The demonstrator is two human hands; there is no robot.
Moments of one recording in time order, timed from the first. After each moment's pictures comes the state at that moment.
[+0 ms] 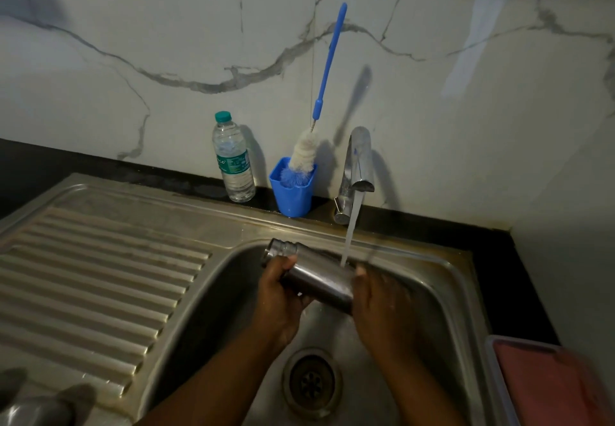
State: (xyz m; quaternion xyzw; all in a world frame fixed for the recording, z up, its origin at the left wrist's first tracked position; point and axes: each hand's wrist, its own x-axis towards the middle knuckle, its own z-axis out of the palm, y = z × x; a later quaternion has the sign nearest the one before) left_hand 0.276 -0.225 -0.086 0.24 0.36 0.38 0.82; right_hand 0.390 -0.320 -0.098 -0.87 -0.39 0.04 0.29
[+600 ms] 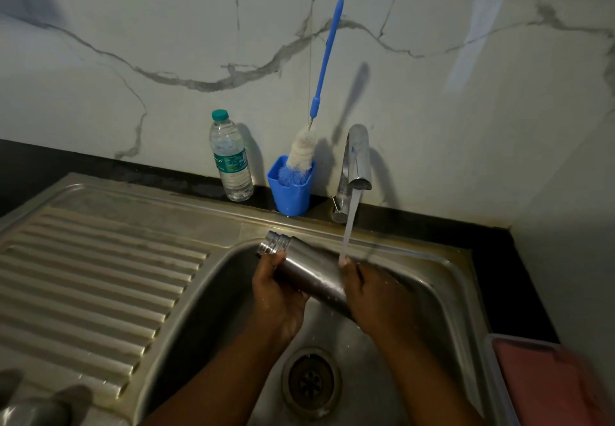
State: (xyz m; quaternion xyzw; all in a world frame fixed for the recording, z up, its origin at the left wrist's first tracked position) left_hand 0.282 -0.221 -0.091 0.18 0.34 0.41 0.83; right_hand 0.398 -0.308 -0.078 -0.89 -0.38 0.12 0.23
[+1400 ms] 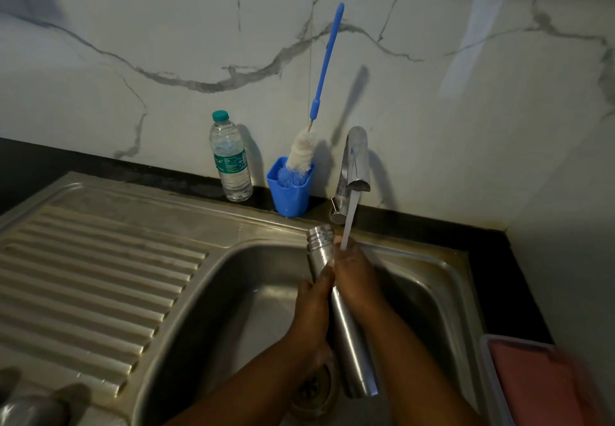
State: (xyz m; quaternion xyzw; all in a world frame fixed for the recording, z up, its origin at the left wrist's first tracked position) left_hand 0.310 -0.258 -0.112 0.29 0.41 0.23 0.83; right_hand 0.384 -0.271 -0.060 -0.78 -0.26 0.32 0.47
